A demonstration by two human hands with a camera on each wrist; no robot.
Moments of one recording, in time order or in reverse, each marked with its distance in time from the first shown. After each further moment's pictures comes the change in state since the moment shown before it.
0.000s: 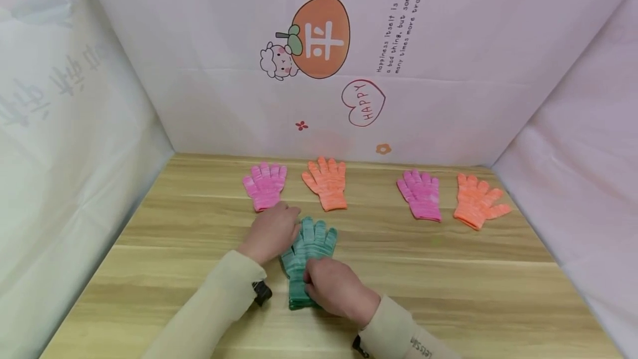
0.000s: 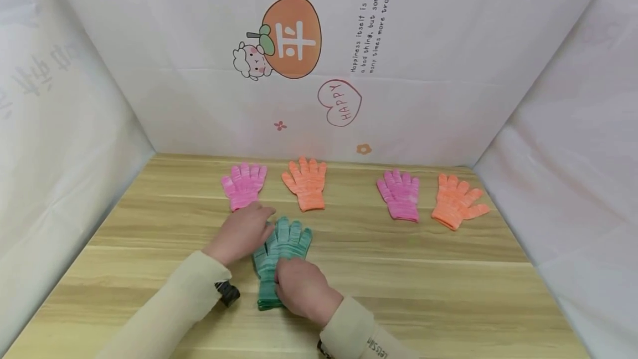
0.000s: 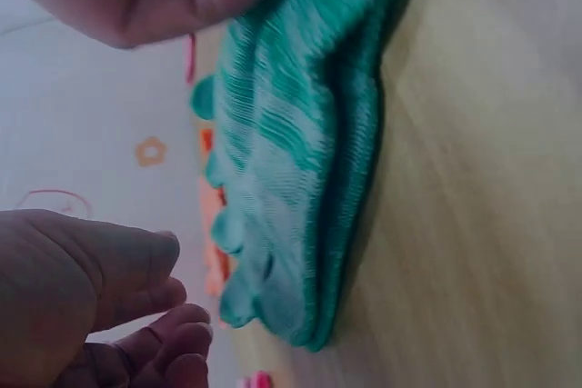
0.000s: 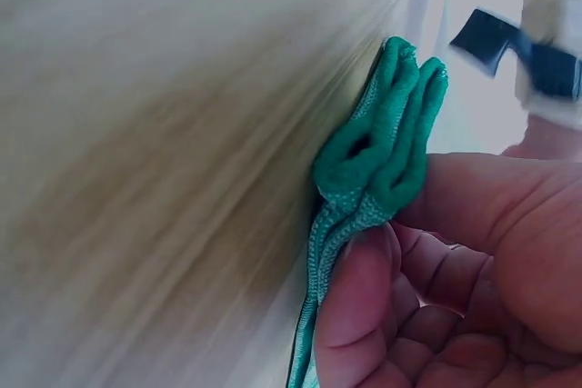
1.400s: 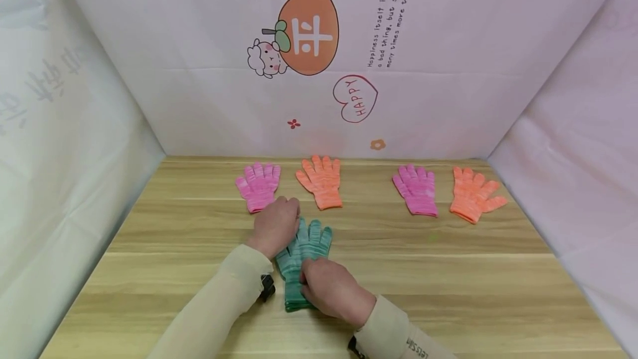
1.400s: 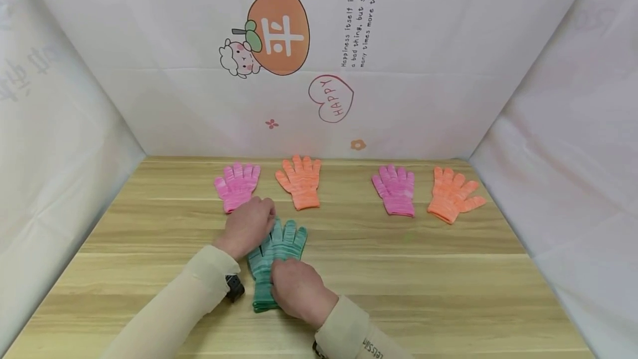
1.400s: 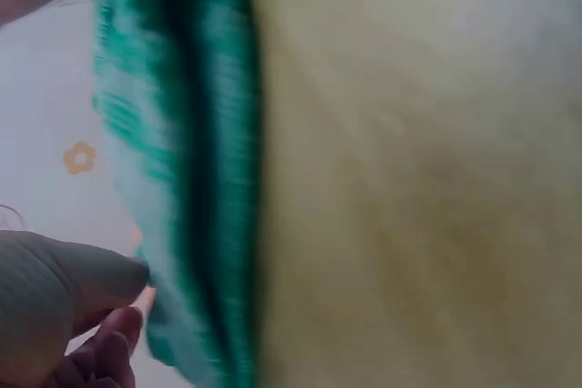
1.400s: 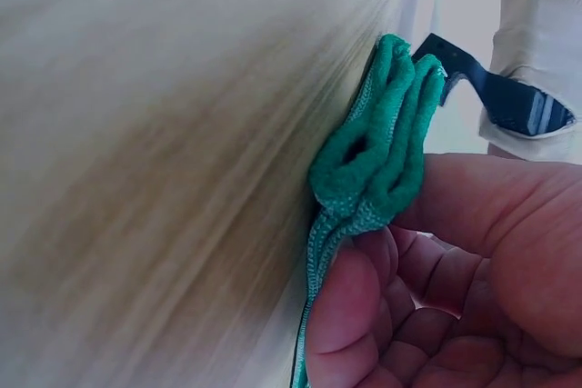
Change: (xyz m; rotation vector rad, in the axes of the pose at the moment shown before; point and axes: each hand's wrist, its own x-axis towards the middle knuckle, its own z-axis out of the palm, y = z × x) left_hand 0.032 0.003 0.026 0.019 0.009 -0.102; right_hand 0.001 0.003 0.003 -0.031 -0.001 0.001
